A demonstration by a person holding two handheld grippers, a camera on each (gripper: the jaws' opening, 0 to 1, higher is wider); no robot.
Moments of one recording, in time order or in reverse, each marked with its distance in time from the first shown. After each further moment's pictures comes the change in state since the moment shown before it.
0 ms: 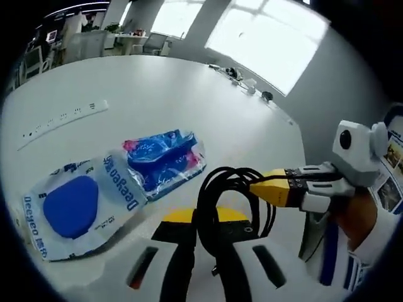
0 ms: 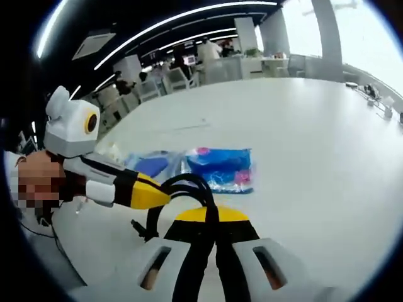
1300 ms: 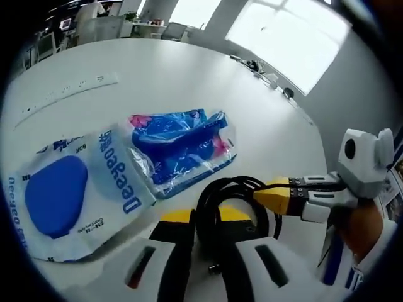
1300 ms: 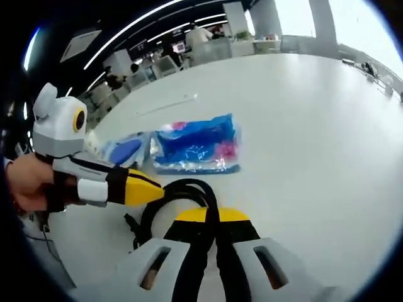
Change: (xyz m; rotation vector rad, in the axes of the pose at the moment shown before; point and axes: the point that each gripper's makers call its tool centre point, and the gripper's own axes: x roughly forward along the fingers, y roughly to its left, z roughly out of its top) left arm 0.039 0.030 -0.014 -0.065 0.012 0.109; right arm 0.044 -0.033 -0.035 0.060 0.077 -0.014
